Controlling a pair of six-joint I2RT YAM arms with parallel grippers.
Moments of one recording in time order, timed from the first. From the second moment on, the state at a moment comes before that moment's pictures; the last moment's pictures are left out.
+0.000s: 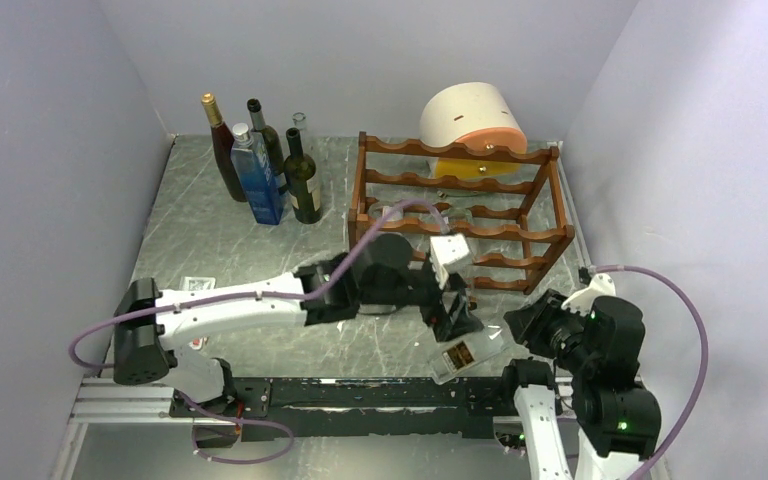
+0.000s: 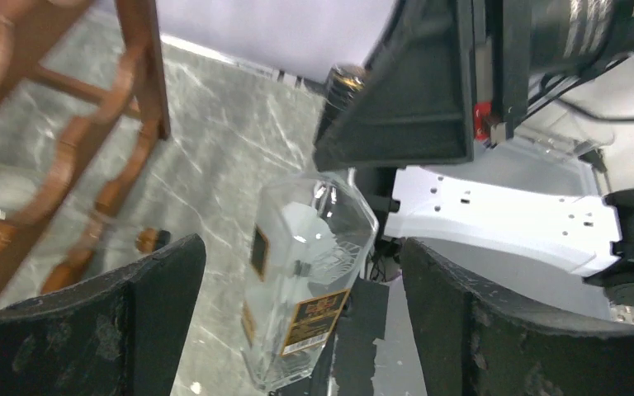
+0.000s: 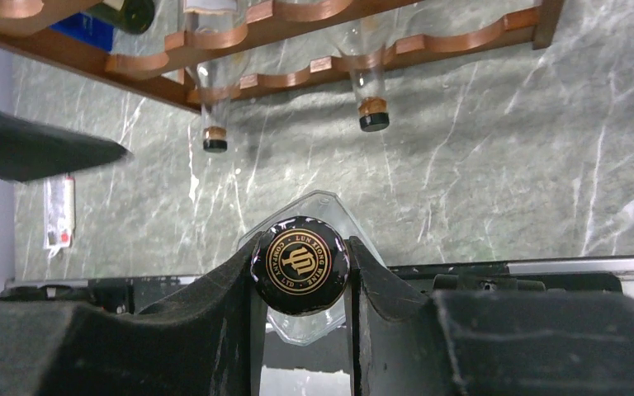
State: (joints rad) left arm -1.25 1.48 1.29 0.00 0.24 -0.25; right arm -0.12 0.34 1.13 -1.37 -0.26 0.36
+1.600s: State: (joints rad) left arm -1.49 1.60 1.13 -0.02 -0.48 -0.24; right arm 0.01 0.50 1.21 -1.27 -0.37 0.36
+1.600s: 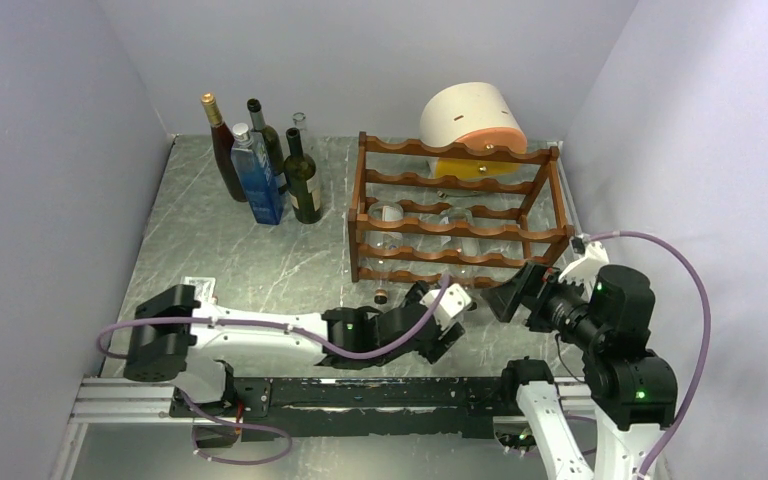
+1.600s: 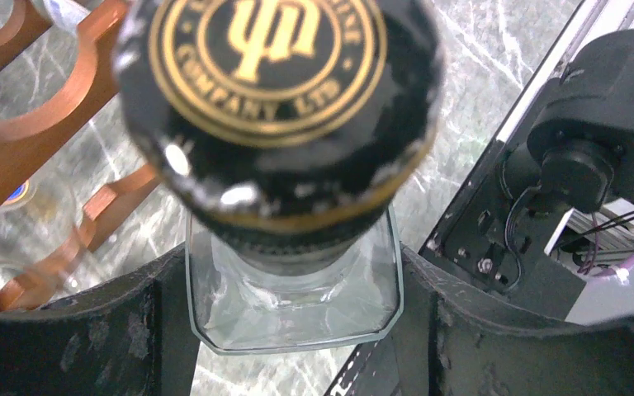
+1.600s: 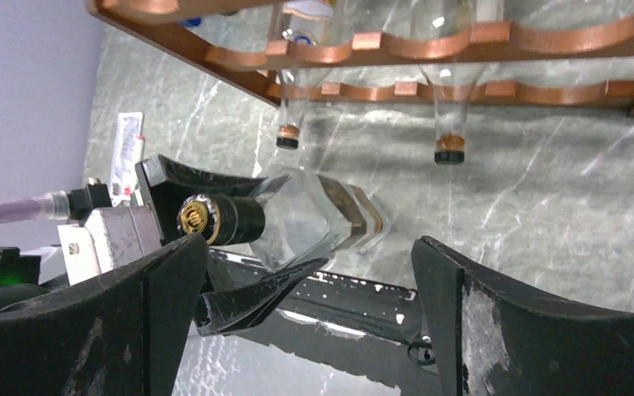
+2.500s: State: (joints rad) left arm -1.34 0.87 0.83 -0.53 -0.67 -0.42; right arm 0.05 0.66 1.47 -1.22 -0.22 0.30
